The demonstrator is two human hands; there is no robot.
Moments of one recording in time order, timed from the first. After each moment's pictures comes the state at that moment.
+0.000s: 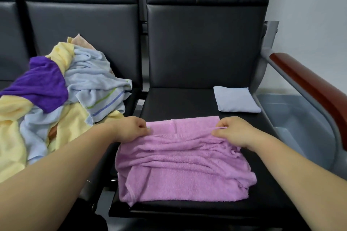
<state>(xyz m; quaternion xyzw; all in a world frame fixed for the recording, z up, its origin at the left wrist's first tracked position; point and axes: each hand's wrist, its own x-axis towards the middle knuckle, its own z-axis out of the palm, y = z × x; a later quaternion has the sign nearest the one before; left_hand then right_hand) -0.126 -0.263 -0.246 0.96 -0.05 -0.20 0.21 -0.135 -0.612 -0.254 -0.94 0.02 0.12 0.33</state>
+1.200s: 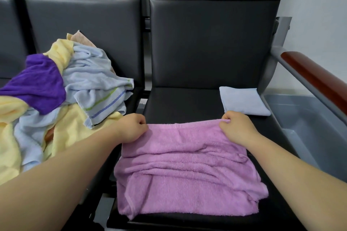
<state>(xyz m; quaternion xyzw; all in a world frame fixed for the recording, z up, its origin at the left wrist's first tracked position) -0.099 -0.259 -0.267 0.98 0.00 -0.10 0.19 -0.094 -0.604 -0.279 -0.96 0.04 0.00 0.27</state>
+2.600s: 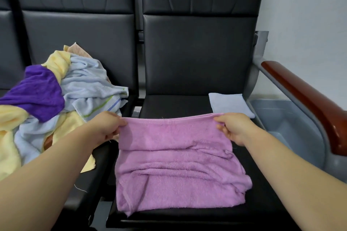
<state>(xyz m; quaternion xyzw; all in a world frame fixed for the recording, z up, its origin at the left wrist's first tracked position) -0.102 -0.223 -0.246 0.83 0.20 -0.10 0.51 -0.112 -0.607 -0.238 -0.73 0.25 0.06 0.63</state>
